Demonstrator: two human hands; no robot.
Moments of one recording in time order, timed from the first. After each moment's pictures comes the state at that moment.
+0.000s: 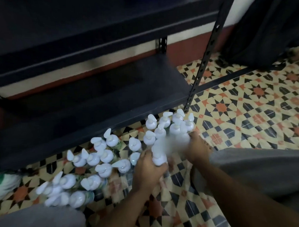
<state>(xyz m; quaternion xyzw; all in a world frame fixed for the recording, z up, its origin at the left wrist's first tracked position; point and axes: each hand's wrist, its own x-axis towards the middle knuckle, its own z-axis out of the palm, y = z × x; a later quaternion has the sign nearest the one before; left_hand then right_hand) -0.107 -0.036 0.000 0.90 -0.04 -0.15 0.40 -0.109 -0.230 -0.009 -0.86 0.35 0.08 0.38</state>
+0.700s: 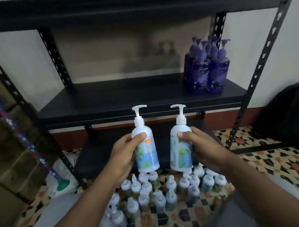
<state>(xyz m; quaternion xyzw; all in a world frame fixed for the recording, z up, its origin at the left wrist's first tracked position) -0.110 0.126 0.295 0.62 0.07 -0.05 0.78 -0.116 -0.109 0.302 -0.67 0.03 0.13 0.73</state>
